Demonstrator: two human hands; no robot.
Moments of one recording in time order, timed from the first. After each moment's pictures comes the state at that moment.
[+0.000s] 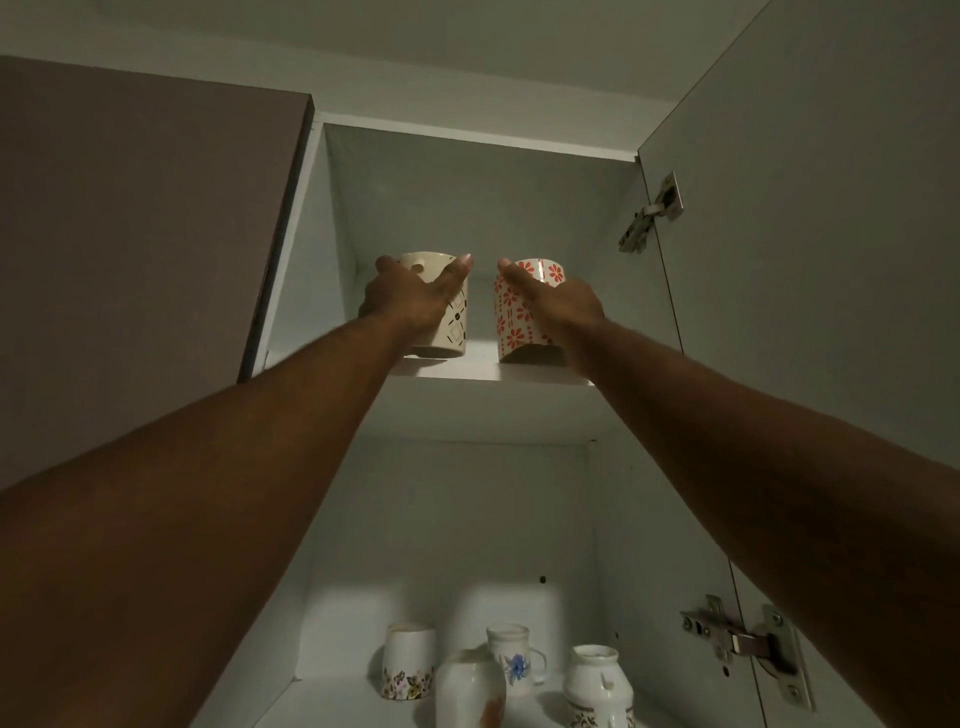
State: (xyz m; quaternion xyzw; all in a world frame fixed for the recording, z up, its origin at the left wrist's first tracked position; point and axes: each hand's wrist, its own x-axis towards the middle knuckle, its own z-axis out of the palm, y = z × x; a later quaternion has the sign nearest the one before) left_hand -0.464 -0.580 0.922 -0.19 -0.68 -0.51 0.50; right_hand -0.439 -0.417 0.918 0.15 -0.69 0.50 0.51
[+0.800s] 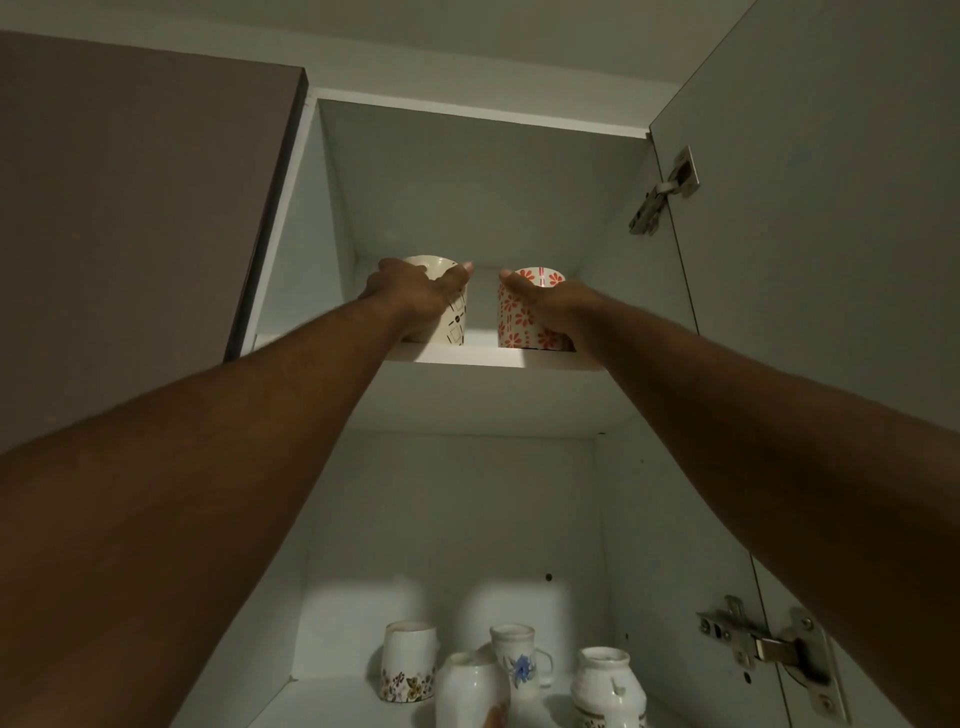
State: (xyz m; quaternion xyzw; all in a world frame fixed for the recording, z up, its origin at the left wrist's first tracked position) left_hand -0.504 -0.585 0.939 -0.15 -0.75 -0.44 0.47; right_hand -0.456 -0.409 0.926 0.07 -0.79 0.44 0.43
